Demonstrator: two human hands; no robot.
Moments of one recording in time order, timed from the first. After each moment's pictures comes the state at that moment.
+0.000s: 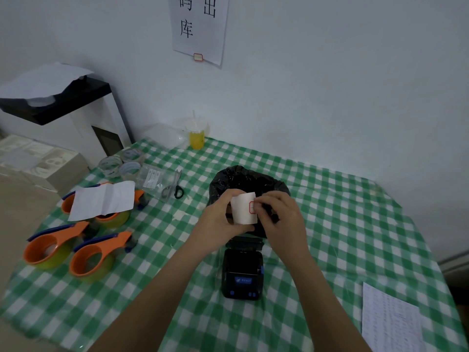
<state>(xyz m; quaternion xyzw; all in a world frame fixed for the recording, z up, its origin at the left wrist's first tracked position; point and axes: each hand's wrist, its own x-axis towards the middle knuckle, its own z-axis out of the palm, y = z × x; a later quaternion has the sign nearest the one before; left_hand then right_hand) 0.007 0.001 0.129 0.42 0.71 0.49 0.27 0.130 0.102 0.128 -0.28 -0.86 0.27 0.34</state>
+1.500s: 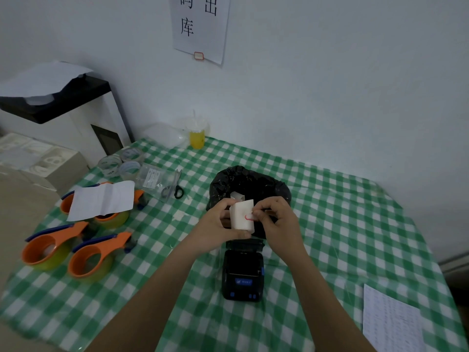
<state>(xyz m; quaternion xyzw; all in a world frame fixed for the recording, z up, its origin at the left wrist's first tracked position) -0.010 0.003 0.105 0.36 0.69 0.49 0.40 0.120 0.110 0.117 -0.30 -0.79 0.45 0.29</state>
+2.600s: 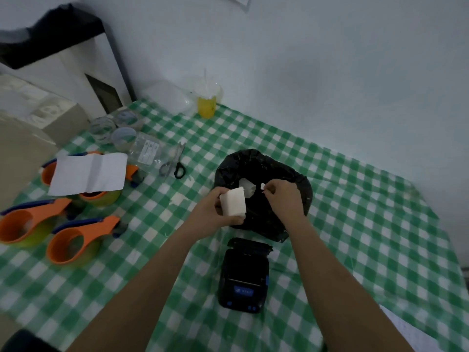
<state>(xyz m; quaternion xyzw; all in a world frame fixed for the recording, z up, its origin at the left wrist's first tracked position) -0.071 0.045 0.038 0.27 0.74 0.47 0.41 0.026 0.223 0.037 -0.39 -0.88 0.25 0.06</state>
